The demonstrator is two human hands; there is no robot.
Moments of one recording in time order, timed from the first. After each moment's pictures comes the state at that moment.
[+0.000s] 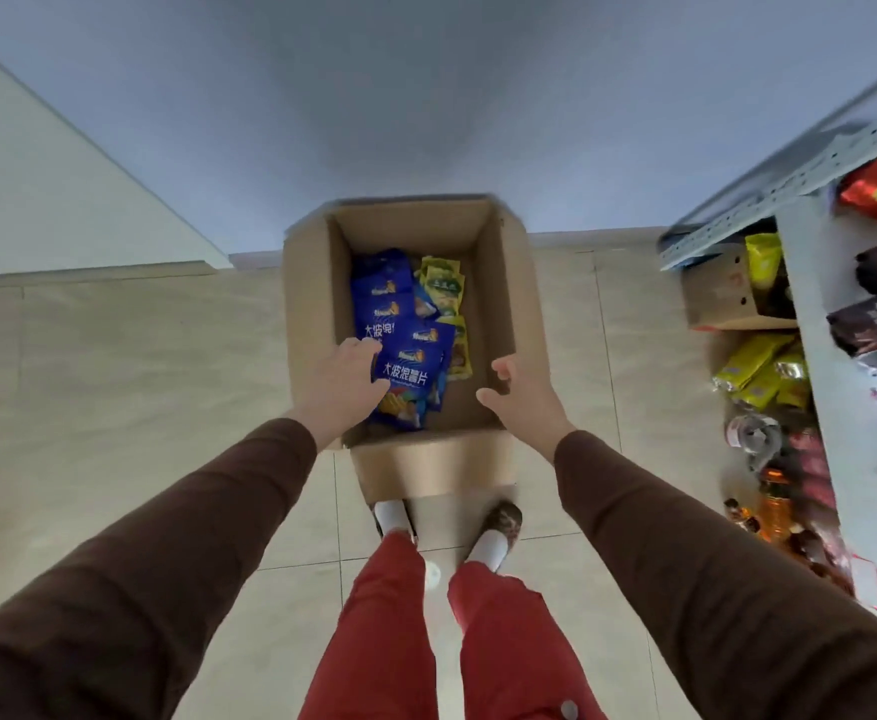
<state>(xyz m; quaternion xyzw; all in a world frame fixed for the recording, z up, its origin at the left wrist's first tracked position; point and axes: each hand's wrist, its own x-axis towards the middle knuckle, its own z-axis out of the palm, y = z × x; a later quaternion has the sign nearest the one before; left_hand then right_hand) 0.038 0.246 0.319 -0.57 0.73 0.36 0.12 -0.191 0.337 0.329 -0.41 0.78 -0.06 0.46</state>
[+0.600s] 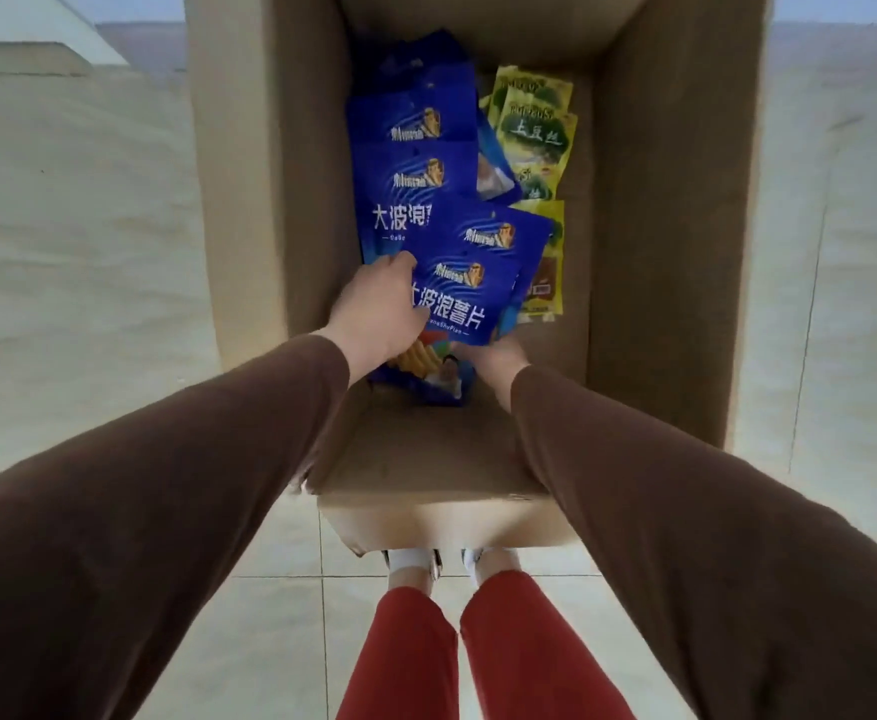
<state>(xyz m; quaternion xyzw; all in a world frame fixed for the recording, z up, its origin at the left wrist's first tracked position) 0.027 0.181 -0.080 -0.58 0.70 0.38 0.15 -0.114 0.269 -0.148 -0.08 0.78 -0.12 0.61</state>
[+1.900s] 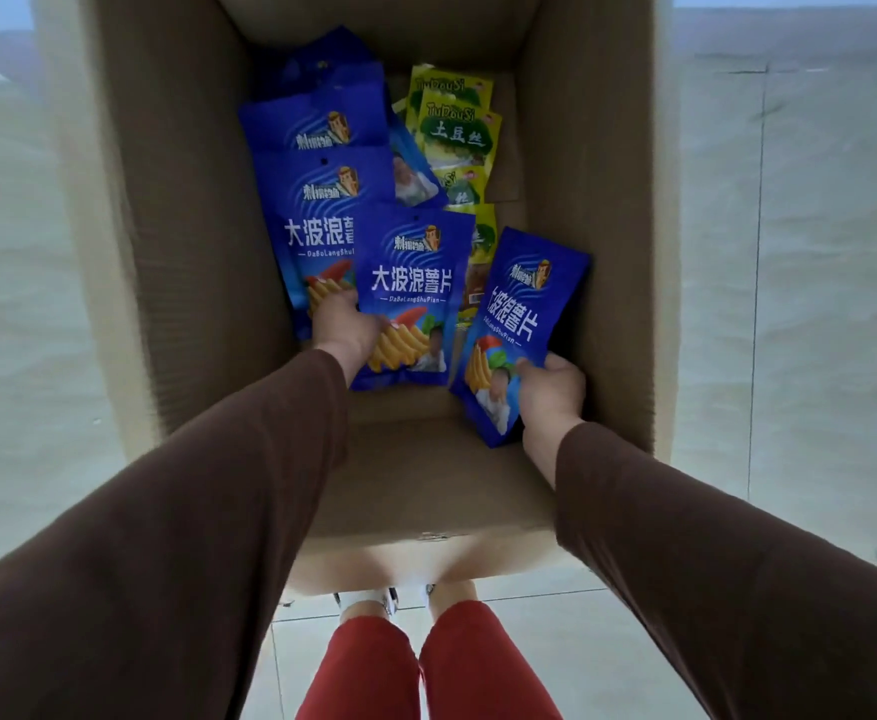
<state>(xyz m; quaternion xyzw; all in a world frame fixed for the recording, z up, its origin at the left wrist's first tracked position) -0.031 0.199 -0.191 -0.75 0.42 0.51 0.00 -0.207 0.306 -0.120 0.06 0.84 -0.28 0.46</state>
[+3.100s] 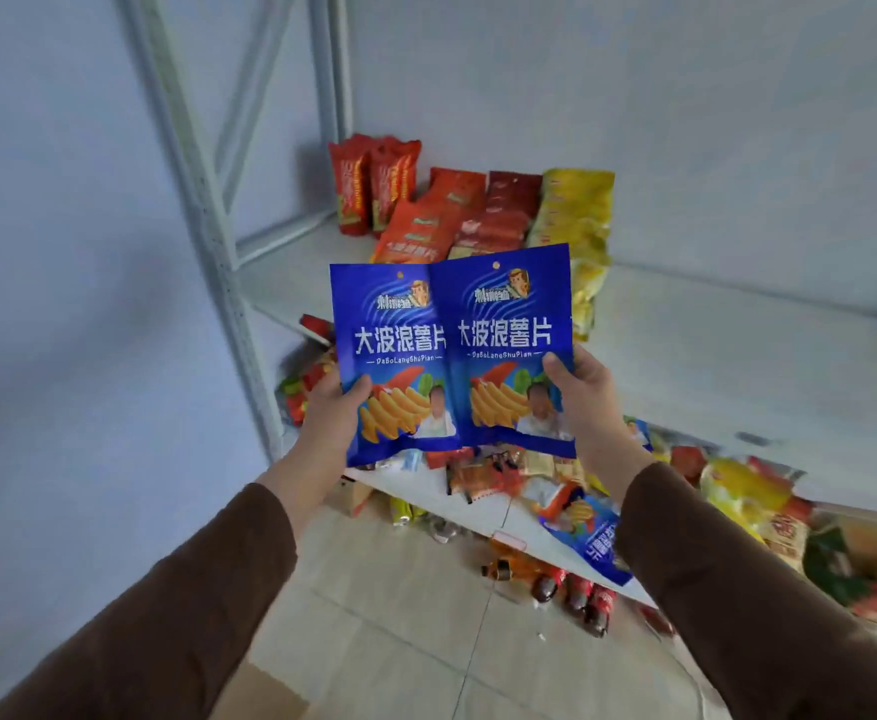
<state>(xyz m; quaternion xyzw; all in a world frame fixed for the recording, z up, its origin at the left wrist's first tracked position) -0.437 0.501 0.686 -0.16 0.66 0.72 -0.14 -0.494 0.774 0.724 -0.03 0.71 -0.70 0.00</state>
